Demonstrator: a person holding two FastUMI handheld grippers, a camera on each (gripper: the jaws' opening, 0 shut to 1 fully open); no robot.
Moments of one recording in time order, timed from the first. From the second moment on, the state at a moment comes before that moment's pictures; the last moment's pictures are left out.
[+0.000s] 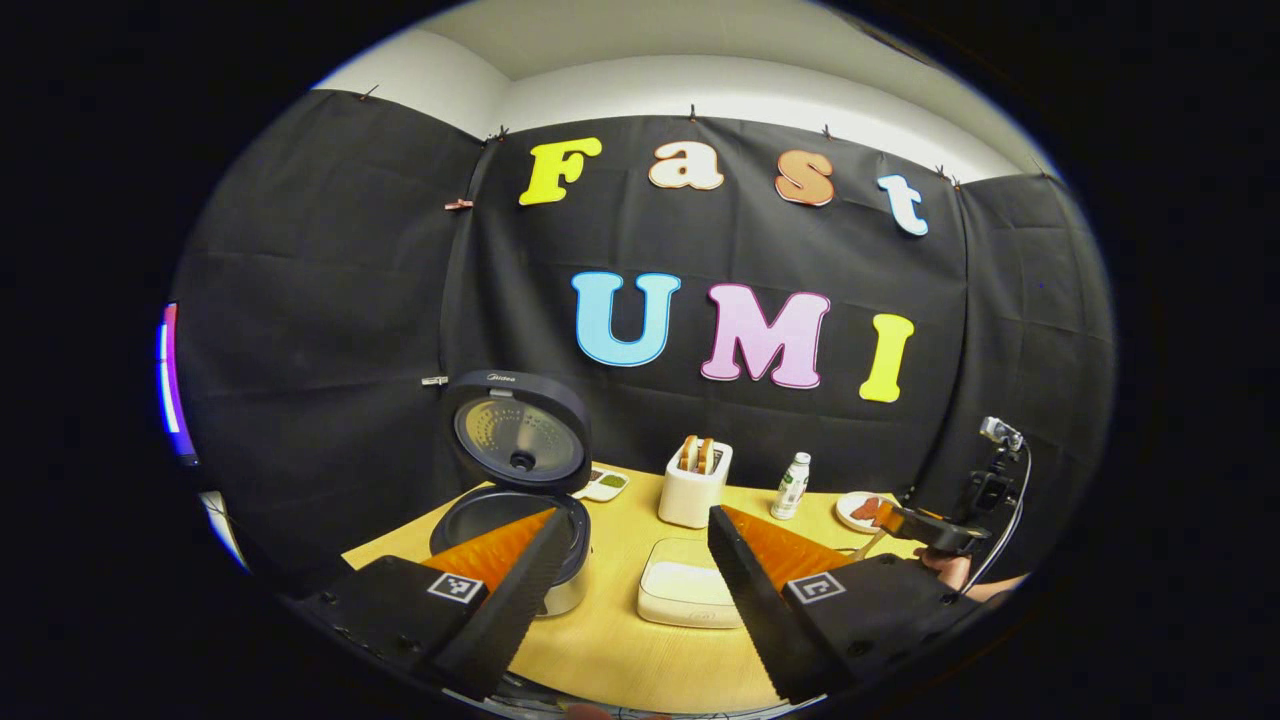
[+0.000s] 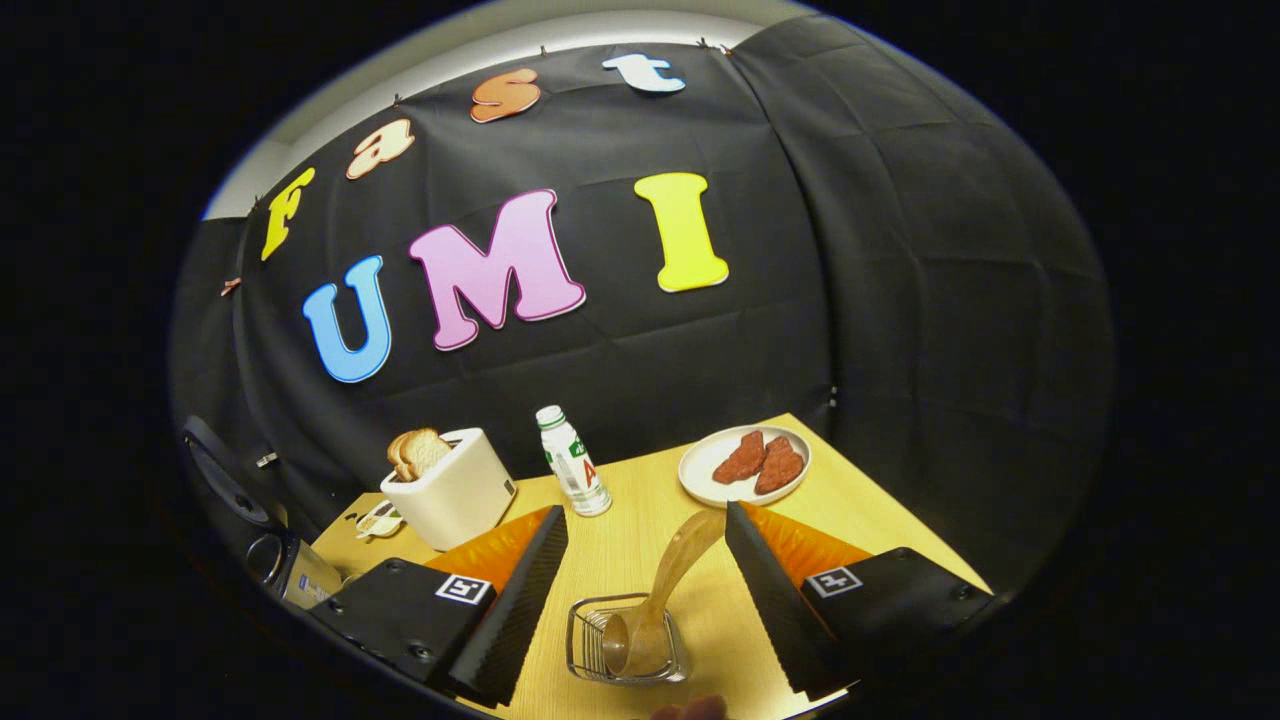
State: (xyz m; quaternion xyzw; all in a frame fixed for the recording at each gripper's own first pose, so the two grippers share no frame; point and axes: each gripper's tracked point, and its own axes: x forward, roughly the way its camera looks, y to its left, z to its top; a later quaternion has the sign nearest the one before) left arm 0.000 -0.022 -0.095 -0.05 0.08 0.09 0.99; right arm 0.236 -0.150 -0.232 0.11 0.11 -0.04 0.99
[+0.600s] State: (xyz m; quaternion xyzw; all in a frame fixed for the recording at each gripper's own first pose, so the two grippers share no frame) left arm 0.056 0.048 -0.030 -0.01 0.02 0.11 0.99; right arm 0.159 -0.096 -0.118 0.04 0.05 0.02 1.00
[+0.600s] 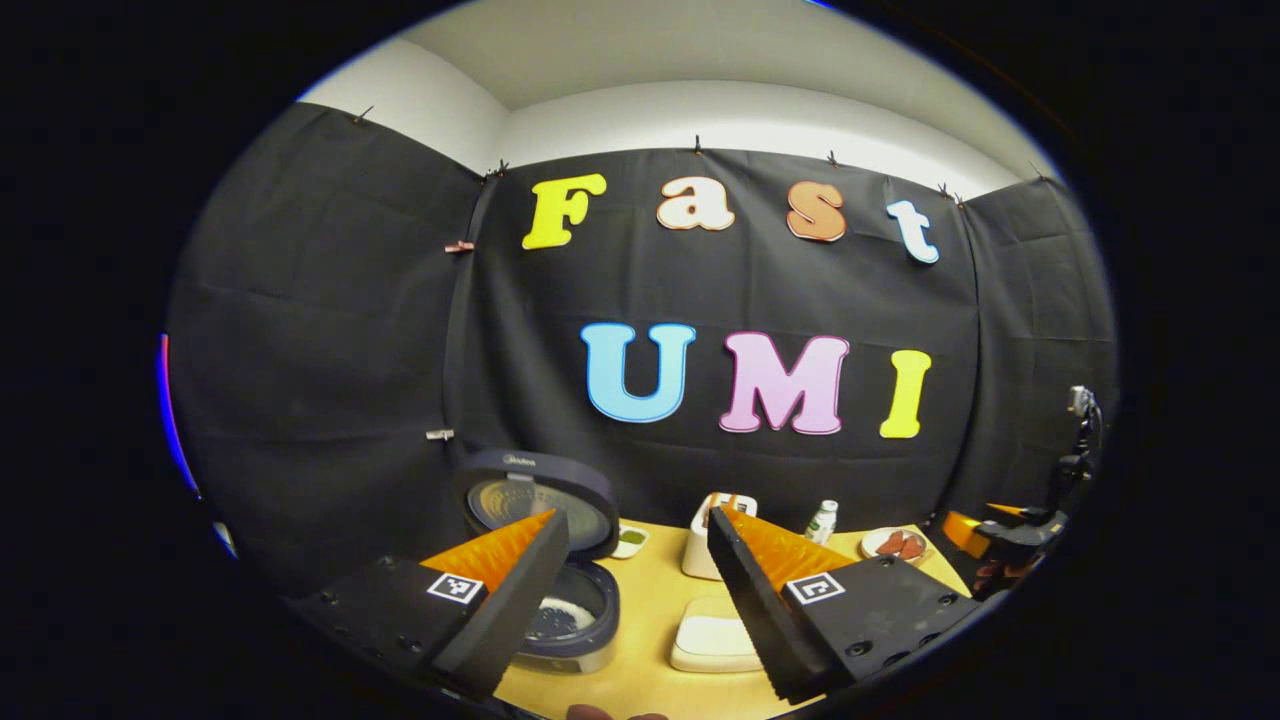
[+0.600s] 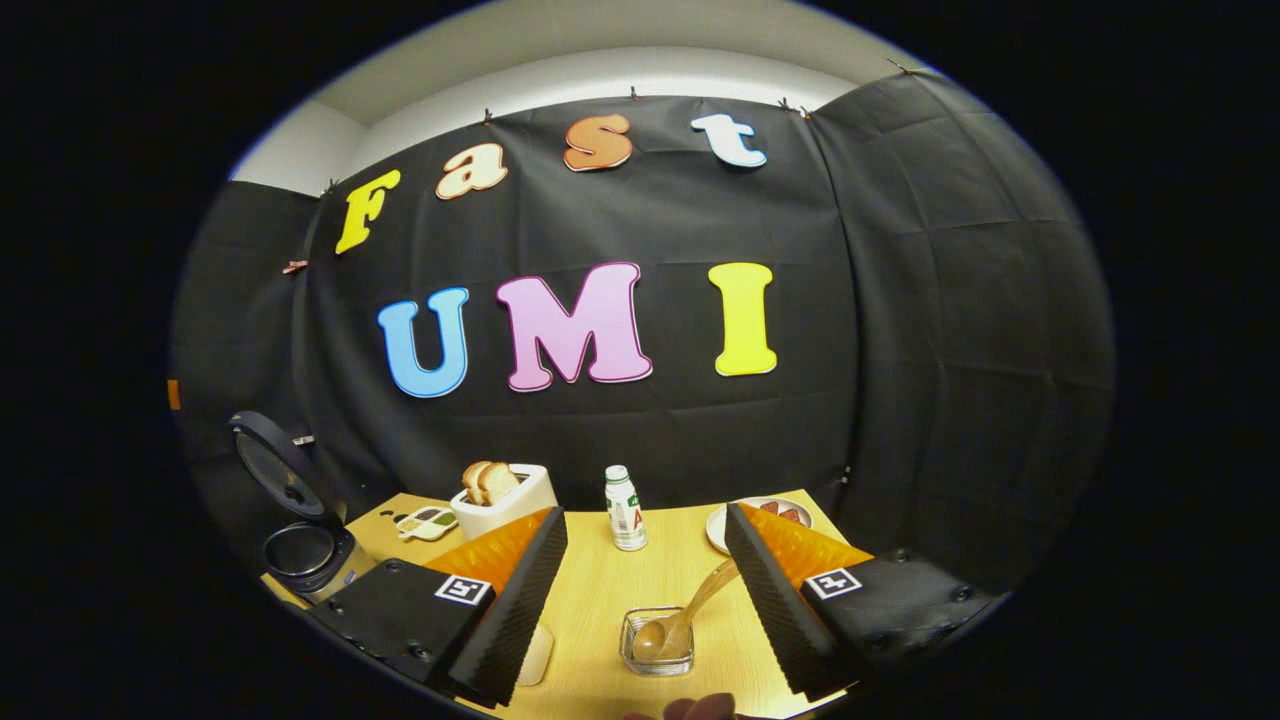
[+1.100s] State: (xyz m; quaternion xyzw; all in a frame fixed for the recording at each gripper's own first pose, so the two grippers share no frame) left arm 0.163 0.150 -0.011 0.00 0.06 0.12 0.99; right arm 0.105 -0.078 -0.100 0.04 0.06 0.02 1.00
